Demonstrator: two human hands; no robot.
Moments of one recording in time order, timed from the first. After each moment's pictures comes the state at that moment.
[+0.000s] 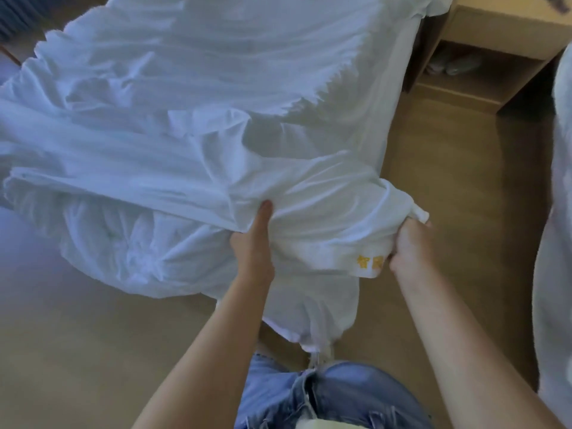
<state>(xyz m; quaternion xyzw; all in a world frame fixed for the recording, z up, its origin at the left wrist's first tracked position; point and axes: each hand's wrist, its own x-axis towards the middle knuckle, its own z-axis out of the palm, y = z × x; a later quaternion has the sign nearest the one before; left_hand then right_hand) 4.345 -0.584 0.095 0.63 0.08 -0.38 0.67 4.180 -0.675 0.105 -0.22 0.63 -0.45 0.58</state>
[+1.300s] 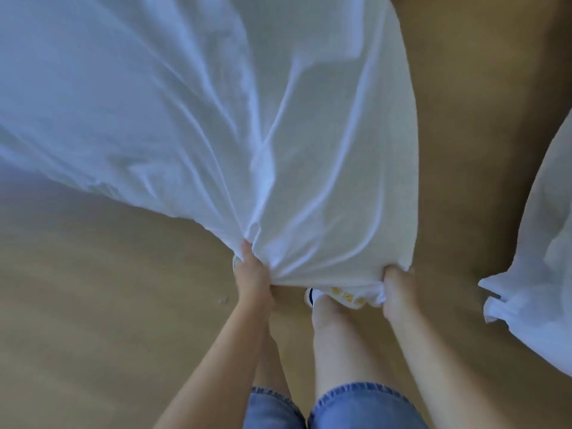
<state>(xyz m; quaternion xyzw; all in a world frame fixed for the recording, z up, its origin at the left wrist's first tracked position) 4.141 -0.443 -0.077 0.77 0.25 -0.44 0.39 3.963 -0.508 -0.087 -0.18 0.82 -0.21 0.50</state>
